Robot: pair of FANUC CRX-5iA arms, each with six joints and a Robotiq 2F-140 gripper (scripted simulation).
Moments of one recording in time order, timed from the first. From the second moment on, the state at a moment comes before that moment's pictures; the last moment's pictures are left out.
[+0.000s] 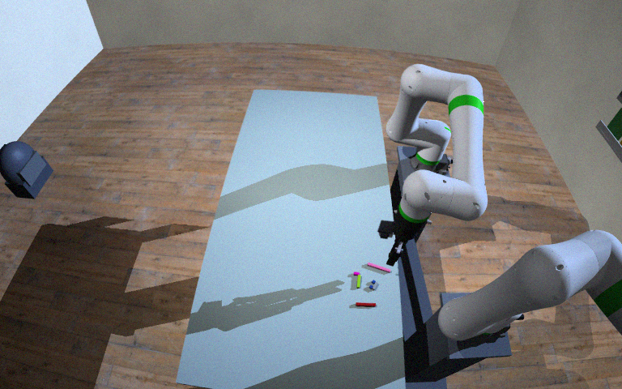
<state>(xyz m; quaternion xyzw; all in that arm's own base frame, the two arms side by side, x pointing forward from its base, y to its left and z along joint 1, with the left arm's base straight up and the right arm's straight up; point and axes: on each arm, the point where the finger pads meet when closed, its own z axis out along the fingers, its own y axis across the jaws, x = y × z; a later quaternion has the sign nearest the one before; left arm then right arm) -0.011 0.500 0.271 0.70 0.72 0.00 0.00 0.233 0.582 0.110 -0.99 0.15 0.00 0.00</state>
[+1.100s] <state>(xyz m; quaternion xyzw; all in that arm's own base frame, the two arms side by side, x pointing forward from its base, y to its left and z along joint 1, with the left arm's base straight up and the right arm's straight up) -0.011 0.500 0.271 0.70 0.72 0.00 0.00 0.236 0.590 0.125 -0.99 0.16 0.00 0.00</state>
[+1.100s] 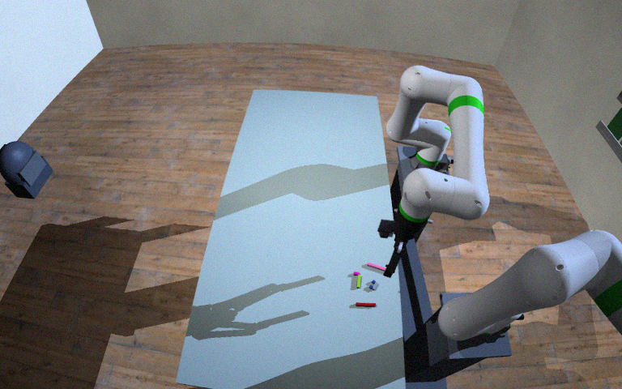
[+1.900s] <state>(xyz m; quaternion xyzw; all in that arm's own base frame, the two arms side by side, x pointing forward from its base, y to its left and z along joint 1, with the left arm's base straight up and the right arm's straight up) -0.011 0.500 0.271 0.70 0.72 0.00 0.00 0.267 0.653 0.101 -0.97 0.22 0.00 0.00</state>
